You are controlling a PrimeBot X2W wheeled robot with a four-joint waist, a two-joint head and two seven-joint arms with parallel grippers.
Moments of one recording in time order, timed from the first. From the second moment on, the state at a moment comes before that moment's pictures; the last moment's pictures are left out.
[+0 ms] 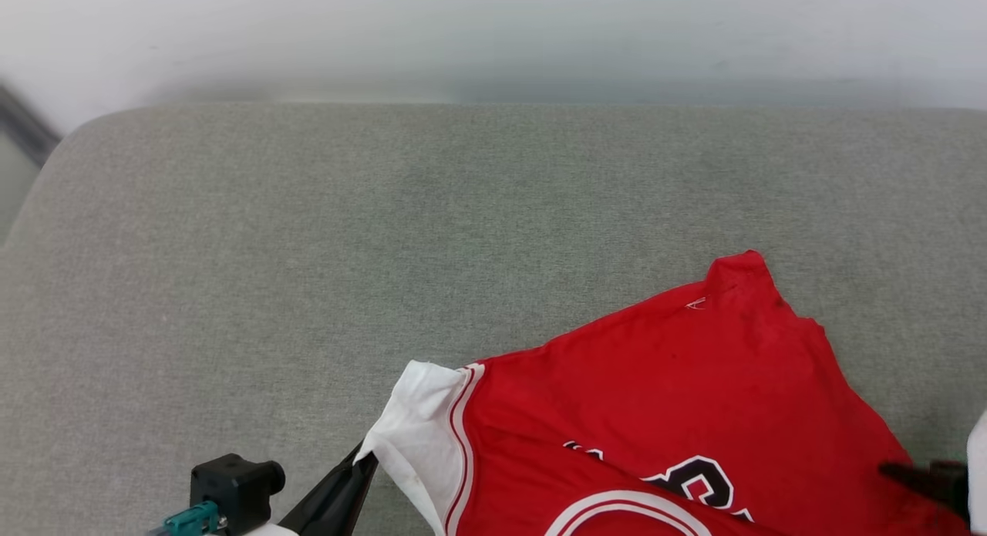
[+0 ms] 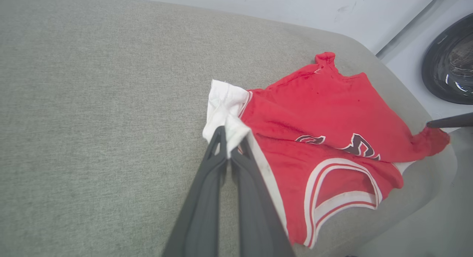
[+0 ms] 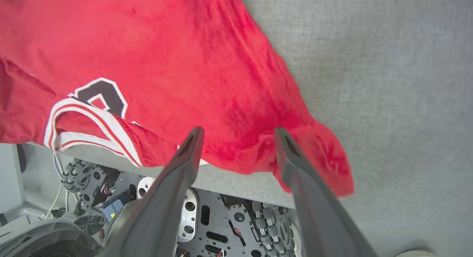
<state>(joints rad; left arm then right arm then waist) 0.10 0.62 -0.54 -0.34 -0.77 0.20 0.01 0.00 -0.41 -0.21 -0.16 0.68 0.13 1.26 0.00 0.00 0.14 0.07</state>
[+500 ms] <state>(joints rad) 0.00 0.61 -0.58 -0.42 -0.71 0.18 0.04 -0.42 -0.41 -0.11 -0.13 0.58 0.13 1.37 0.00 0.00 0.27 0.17</state>
